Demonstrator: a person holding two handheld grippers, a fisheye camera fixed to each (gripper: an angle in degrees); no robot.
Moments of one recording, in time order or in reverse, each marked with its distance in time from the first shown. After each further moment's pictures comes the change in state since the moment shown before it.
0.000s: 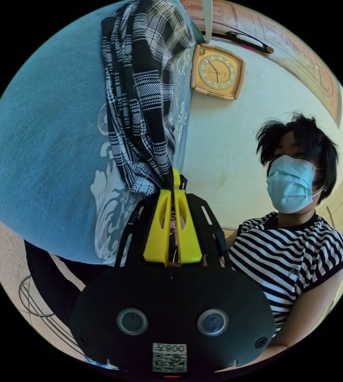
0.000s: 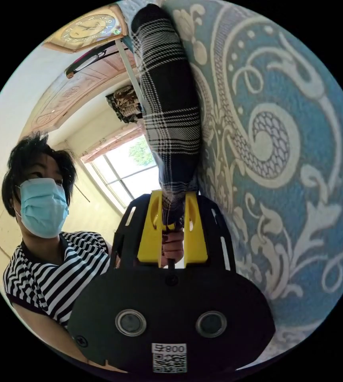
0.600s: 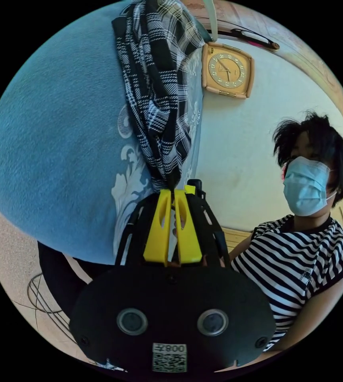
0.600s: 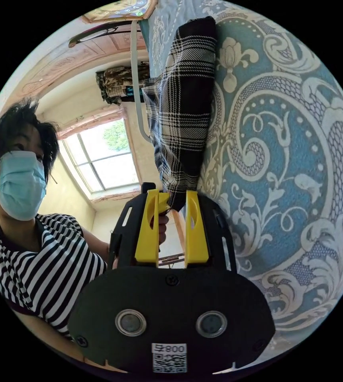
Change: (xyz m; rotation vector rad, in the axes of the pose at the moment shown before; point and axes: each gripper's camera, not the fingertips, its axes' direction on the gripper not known) left arm -0.015 -0.023 -0.005 -0.001 -0.104 0.005; right arm 0.032 -0.004 -0.011 -0.059 0.263 -0.105
